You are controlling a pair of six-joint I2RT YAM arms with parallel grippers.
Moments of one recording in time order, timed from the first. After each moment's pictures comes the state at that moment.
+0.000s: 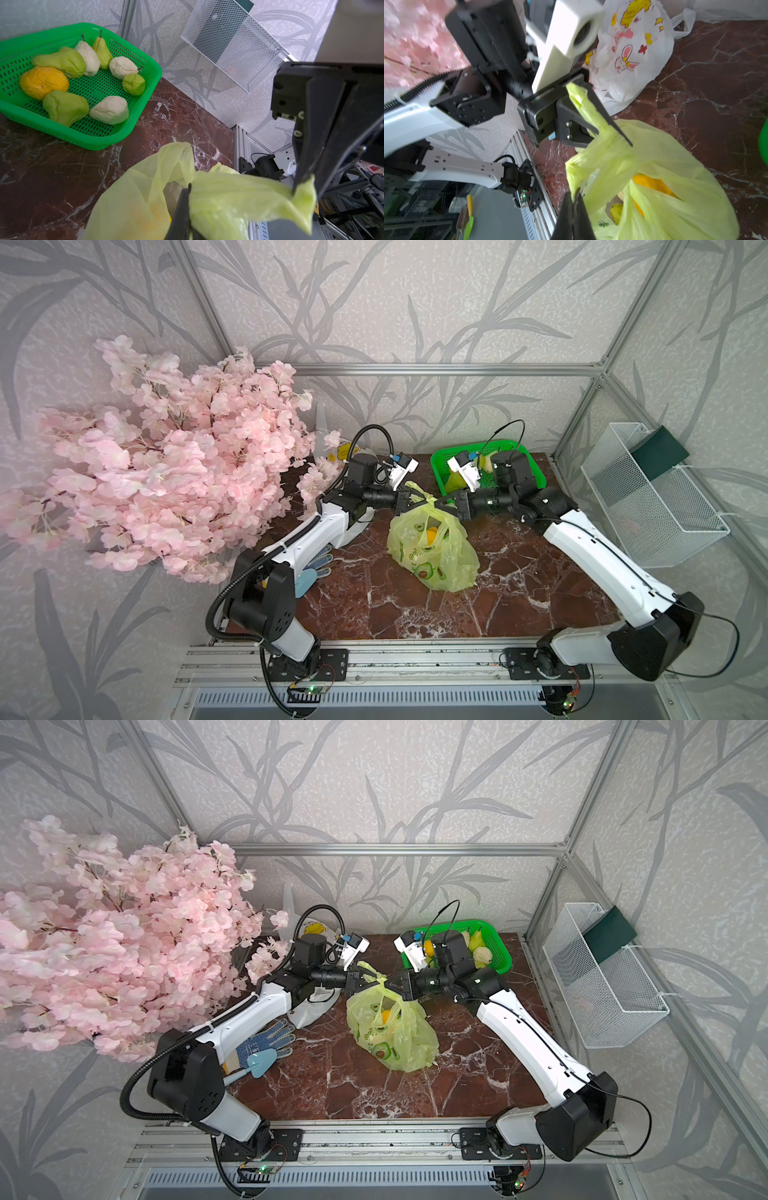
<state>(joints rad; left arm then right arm) -0.40 1.59 1.23 -0.11 0.97 -0.16 0.55 1.36 1.36 -0.62 -0.65 0.30</state>
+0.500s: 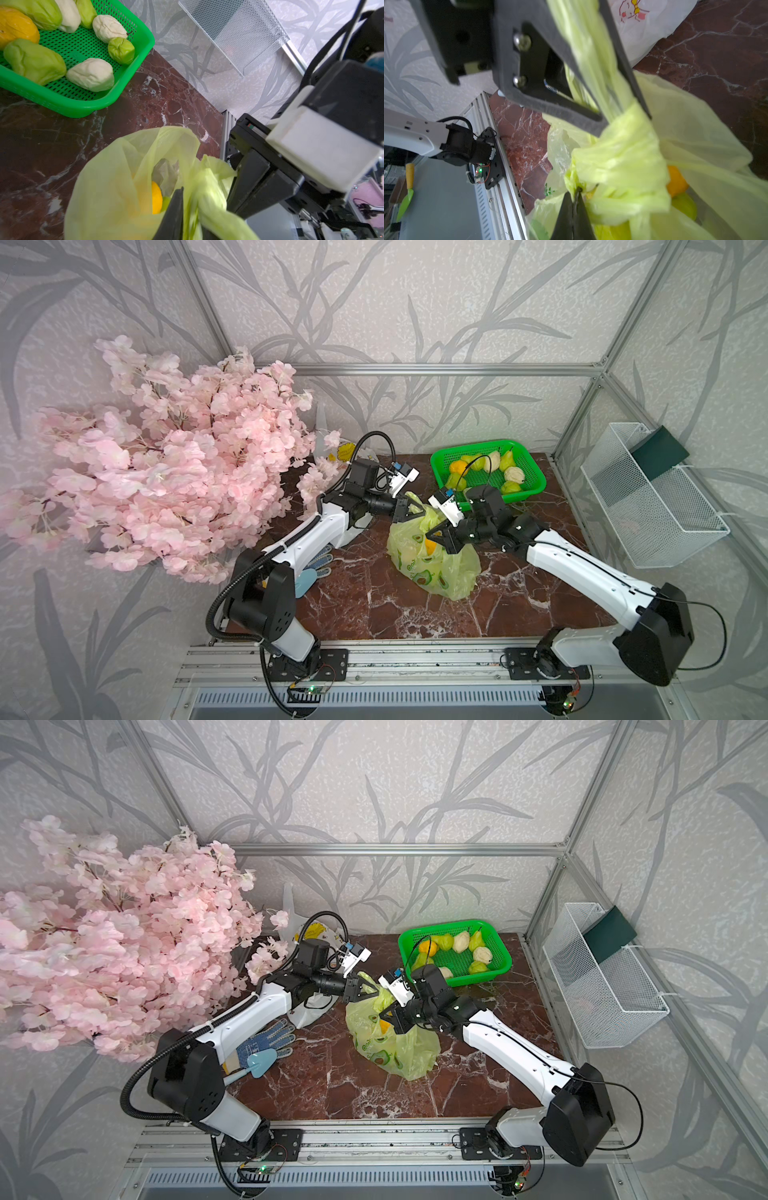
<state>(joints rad) -0.40 1.58 1.23 -0.30 1.02 -0.10 0.66 1.34 1.07 -0.45 -0.49 0.12</state>
